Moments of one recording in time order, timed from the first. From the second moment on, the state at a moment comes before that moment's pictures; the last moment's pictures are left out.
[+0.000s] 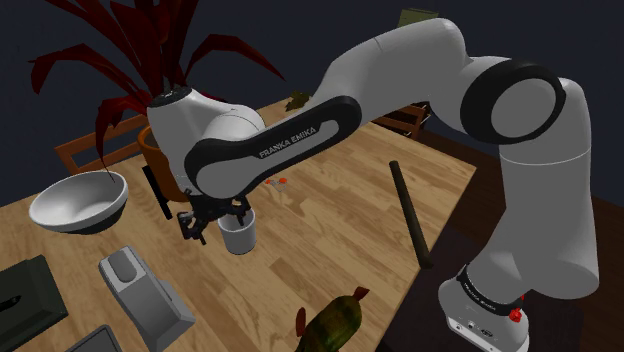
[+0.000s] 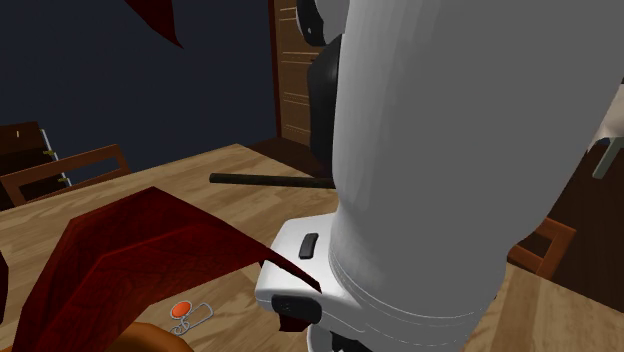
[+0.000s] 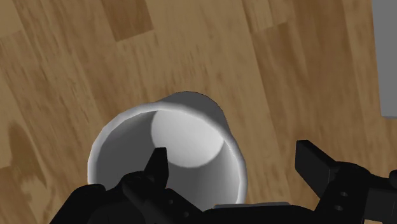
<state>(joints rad) 0.32 0.56 0.47 -1.55 -0.25 1.95 0.98</state>
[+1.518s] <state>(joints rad) 0.32 0.52 0.48 -1.49 -0.23 1.86 0.97</state>
